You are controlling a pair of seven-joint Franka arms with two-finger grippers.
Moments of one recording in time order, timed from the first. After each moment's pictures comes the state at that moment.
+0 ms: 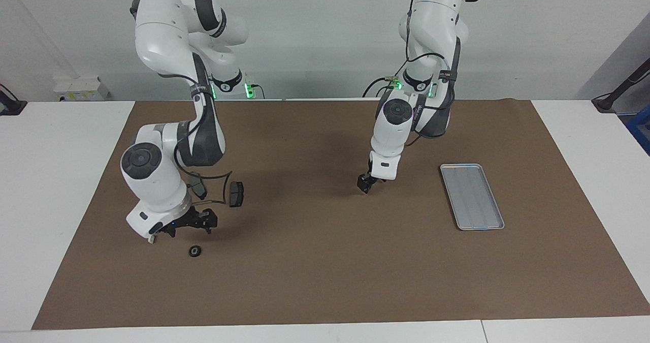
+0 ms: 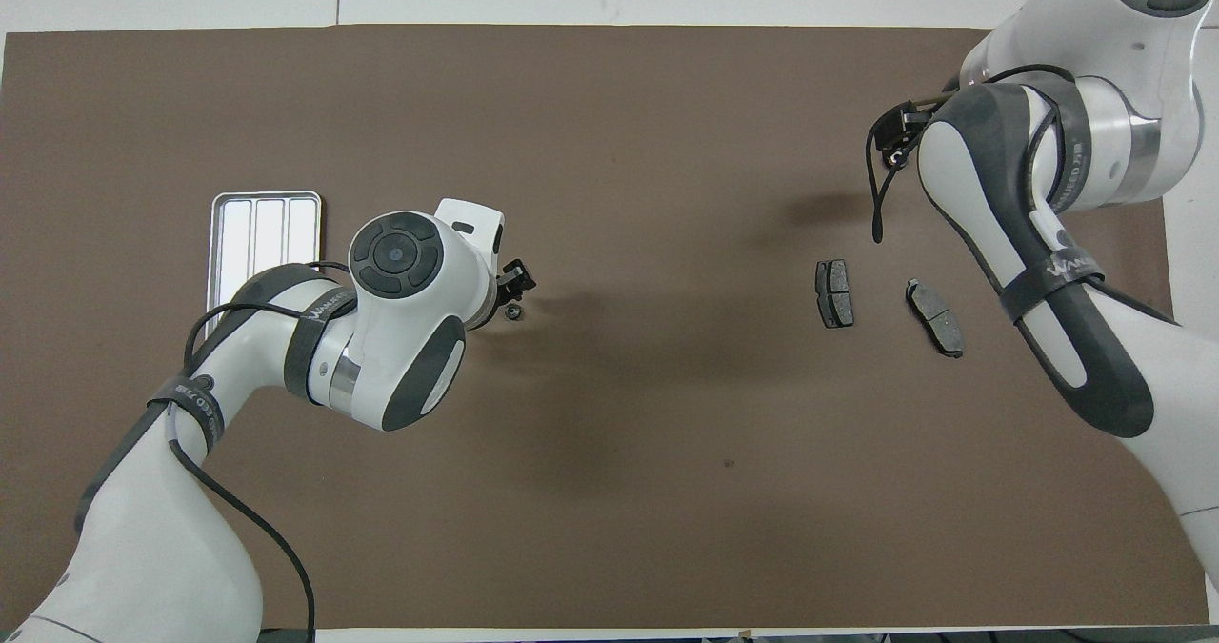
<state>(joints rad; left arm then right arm) -0.48 0.32 -0.05 -2.02 -0.01 2.37 -1.04 -0.01 0.64 0.06 -1.40 -0.12 2.03 0.01</state>
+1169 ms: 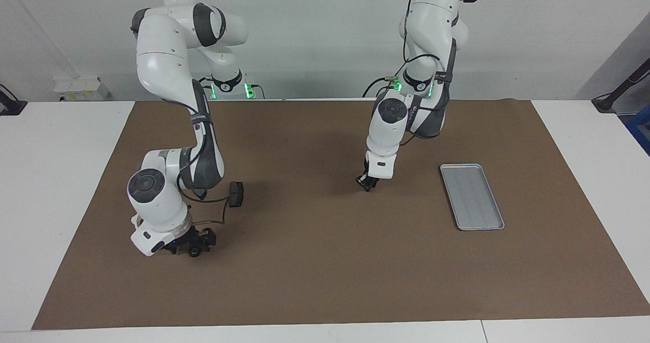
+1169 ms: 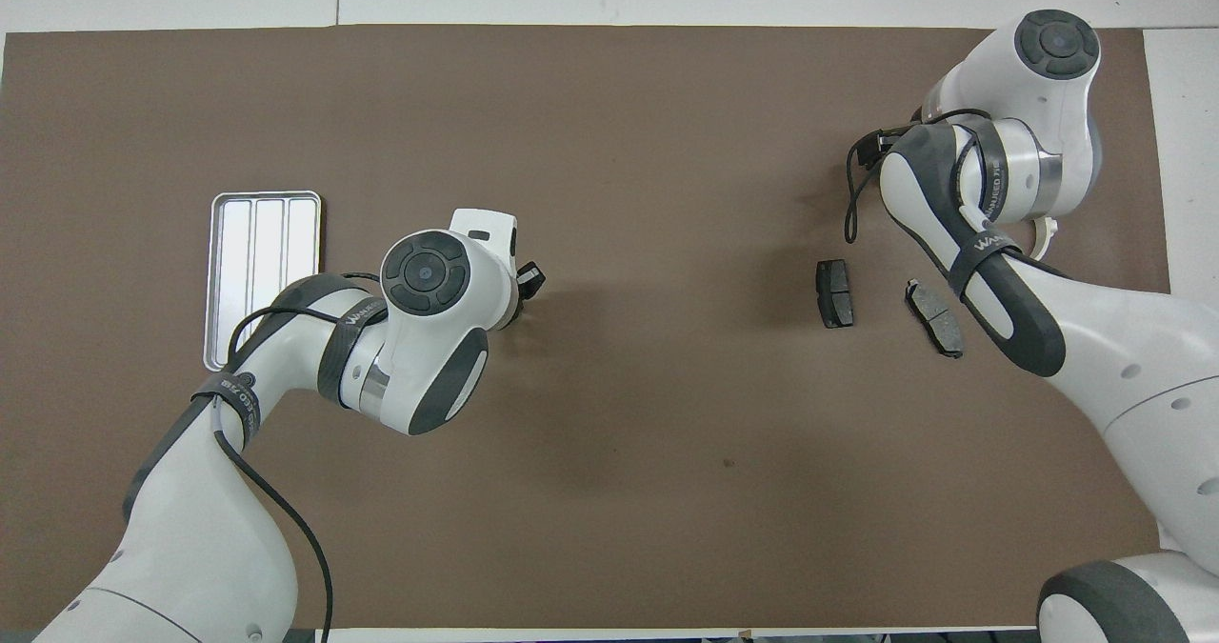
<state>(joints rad) -0.50 0.32 -0.04 -2.03 -0.01 2.40 -1.10 -0.03 0.72 0.06 -1.40 -0.12 2.16 0.01</state>
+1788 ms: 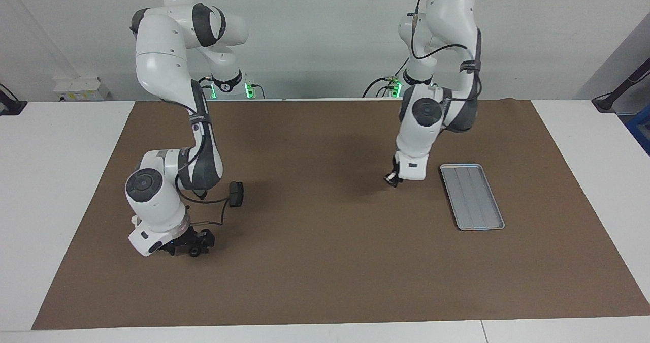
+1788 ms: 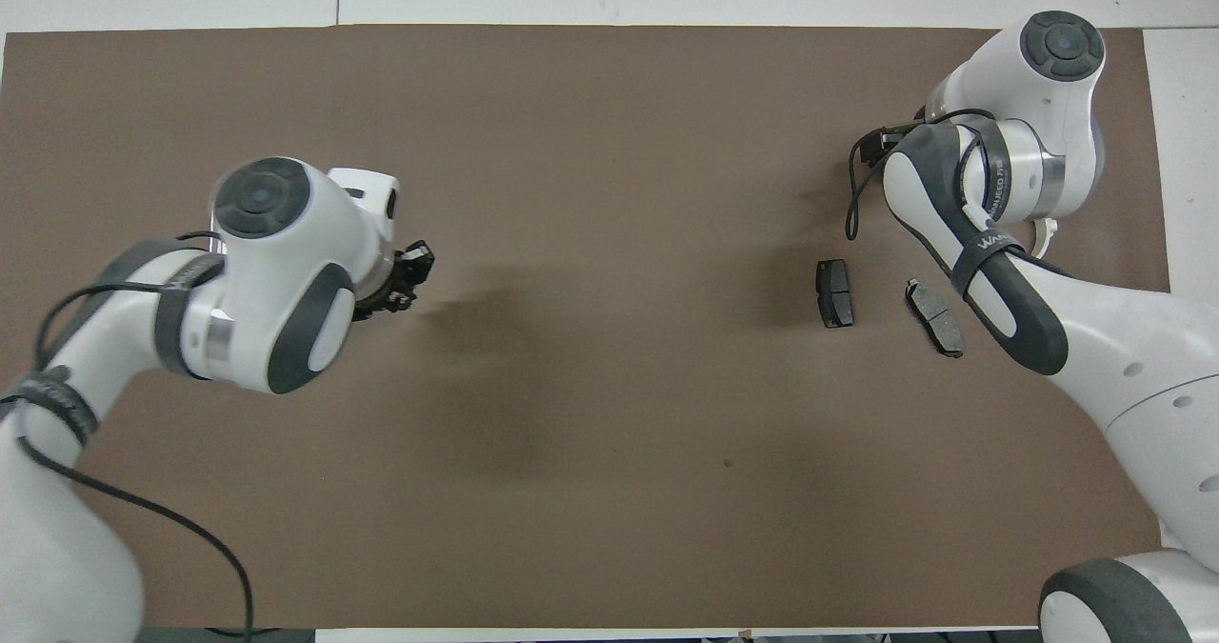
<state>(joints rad) -0.16 0.15 -0.01 -1.99 -0.01 2.06 -0.63 -0.04 0.73 0.06 -1.40 -0.10 2.18 0.03</state>
